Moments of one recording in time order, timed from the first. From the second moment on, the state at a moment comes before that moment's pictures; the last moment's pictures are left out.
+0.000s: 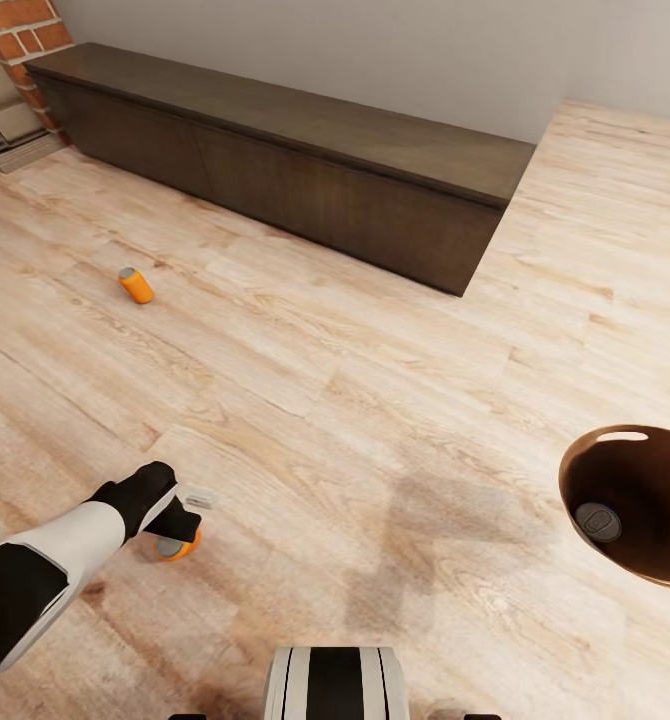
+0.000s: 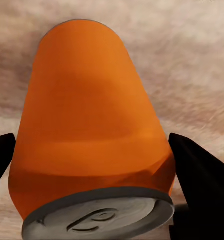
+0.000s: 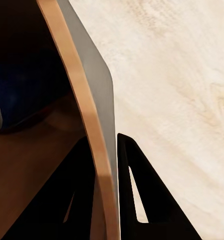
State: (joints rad) left arm -1.08 0.19 -0.65 -0.17 0.27 0.83 -0.27; right arm -0.61 -0.73 -0.35 -1.53 1.07 1.04 1.54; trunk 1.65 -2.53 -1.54
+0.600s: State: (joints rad) left arm -1.08 0.18 -0.65 -0.17 0.27 0.83 -0.27; right arm -0.61 -0.73 -0.35 -1.53 1.07 1.04 1.54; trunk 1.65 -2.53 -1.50
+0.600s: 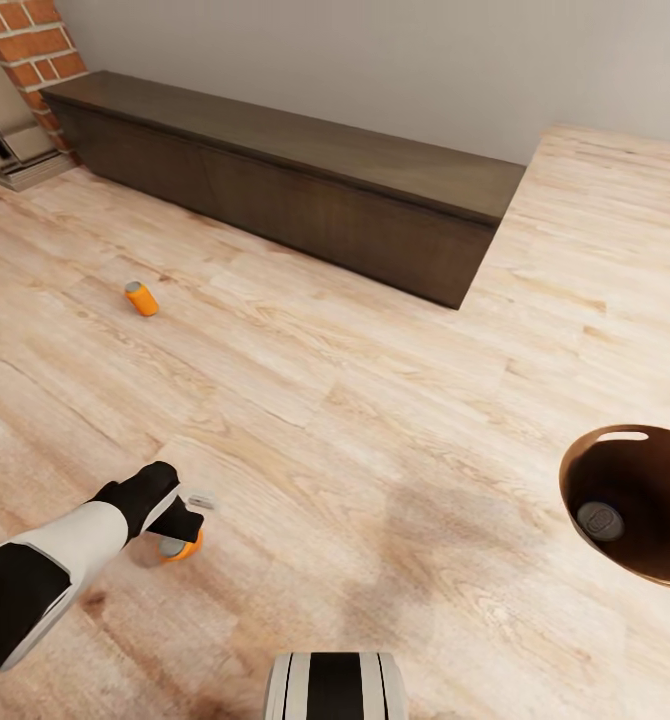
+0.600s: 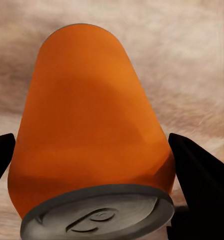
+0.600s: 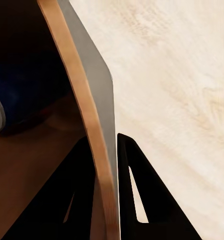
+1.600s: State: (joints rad) left arm -1.18 0.28 -0.57 -0.17 0.28 1.05 -0.74; right arm -0.61 -0.69 -0.31 -1.53 1.07 1.04 1.54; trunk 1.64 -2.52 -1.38
